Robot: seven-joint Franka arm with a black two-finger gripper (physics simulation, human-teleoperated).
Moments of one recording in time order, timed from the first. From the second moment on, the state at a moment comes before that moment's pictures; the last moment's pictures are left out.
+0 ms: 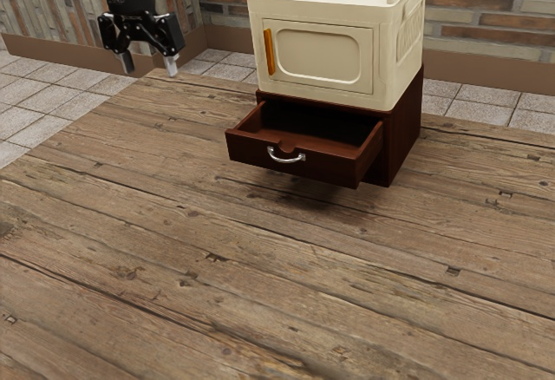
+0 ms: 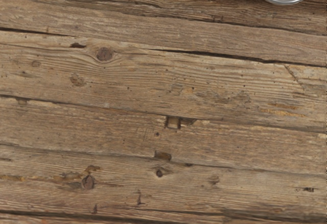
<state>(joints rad) 0.06 0.22 0.02 -1.15 -0.04 1.35 -0.05</state>
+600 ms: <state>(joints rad) 0.05 0.10 -0.04 -1.06 -0.11 1.26 -0.07</state>
